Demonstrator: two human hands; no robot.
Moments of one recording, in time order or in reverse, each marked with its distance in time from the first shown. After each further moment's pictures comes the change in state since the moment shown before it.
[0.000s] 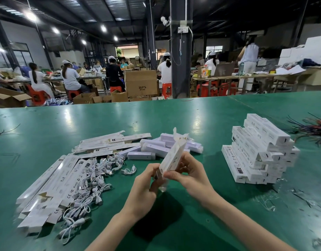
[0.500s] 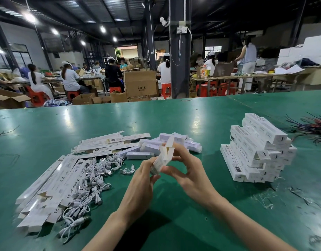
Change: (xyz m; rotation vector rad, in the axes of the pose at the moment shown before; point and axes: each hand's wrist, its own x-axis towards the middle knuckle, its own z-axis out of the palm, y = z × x) left_hand 0.000 0.000 -0.003 0.332 0.022 0.085; right_hand -0.007 -0.036 0.003 -0.161 -0.081 -0.245
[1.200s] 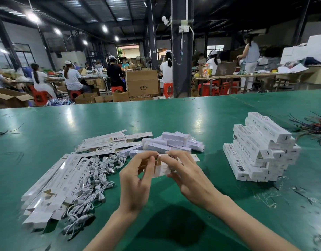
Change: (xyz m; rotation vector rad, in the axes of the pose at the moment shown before) left_hand 0.007 0.036 -0.023 -0.335 0.391 -0.064; right_hand -0.005 0.031 -0.003 -0.616 -0.203 -0.322
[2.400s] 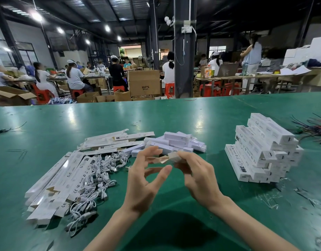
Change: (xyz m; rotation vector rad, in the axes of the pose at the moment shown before) left_hand -0.005 0.005 0.000 -0.191 -0.159 -0.112; right_hand -0.004 0.002 0.006 0.045 0.379 0.047
